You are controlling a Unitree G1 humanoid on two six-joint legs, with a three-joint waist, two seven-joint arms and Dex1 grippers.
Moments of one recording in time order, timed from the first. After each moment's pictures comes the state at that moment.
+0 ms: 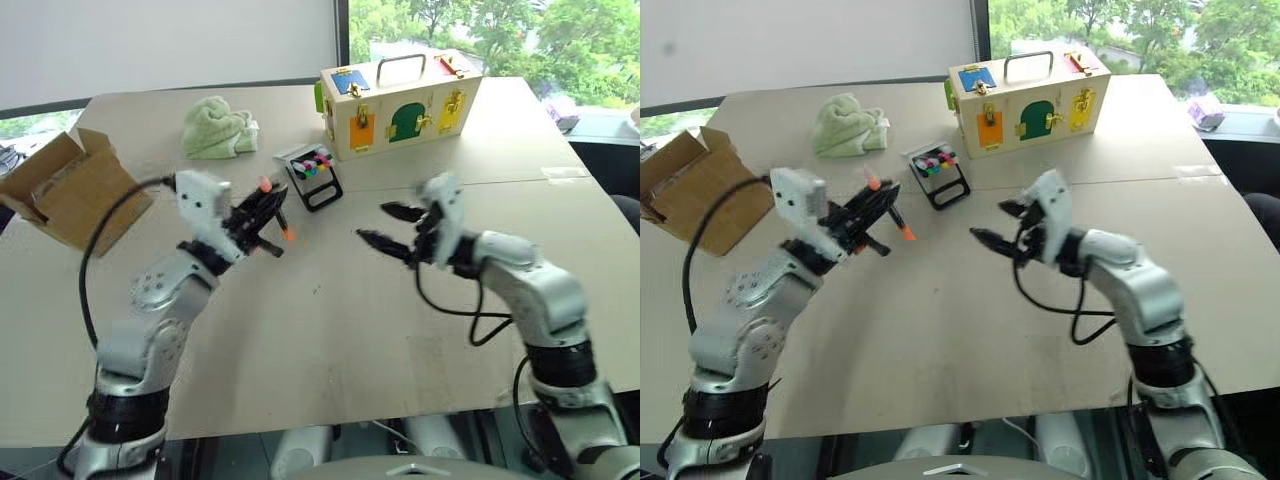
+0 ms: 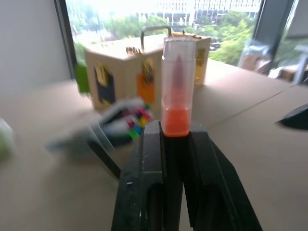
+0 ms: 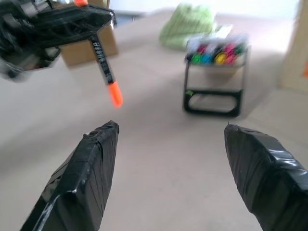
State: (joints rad) left arm -0.34 0.58 0.03 -0.34 -0.28 0.16 -0.33; right arm -0.47 -0.36 -0.07 -0.42 0.53 0.85 0.68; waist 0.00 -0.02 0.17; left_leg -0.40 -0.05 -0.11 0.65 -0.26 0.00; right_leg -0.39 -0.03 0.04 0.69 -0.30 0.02
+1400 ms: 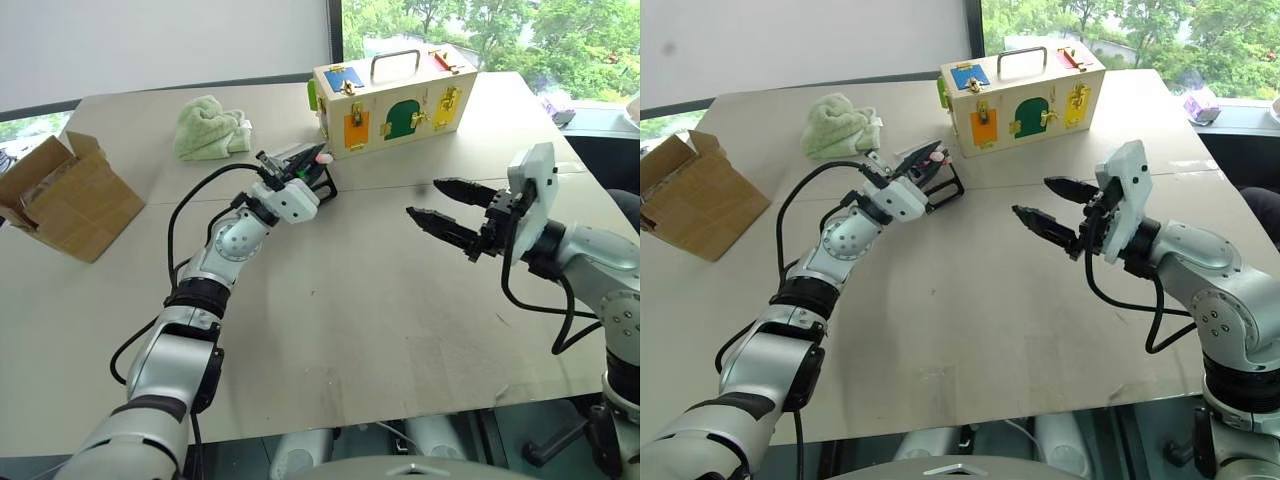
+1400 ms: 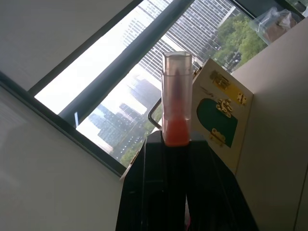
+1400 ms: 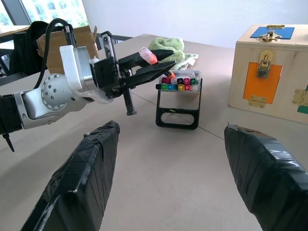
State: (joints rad) left arm -0.79 0.47 -0.15 0.82 0.32 -0.93 -0.15; right arm -0.42 -0.57 -0.17 -0.58 0.79 0.90 0.55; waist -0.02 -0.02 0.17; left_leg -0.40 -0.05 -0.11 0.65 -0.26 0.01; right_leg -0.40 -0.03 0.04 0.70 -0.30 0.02
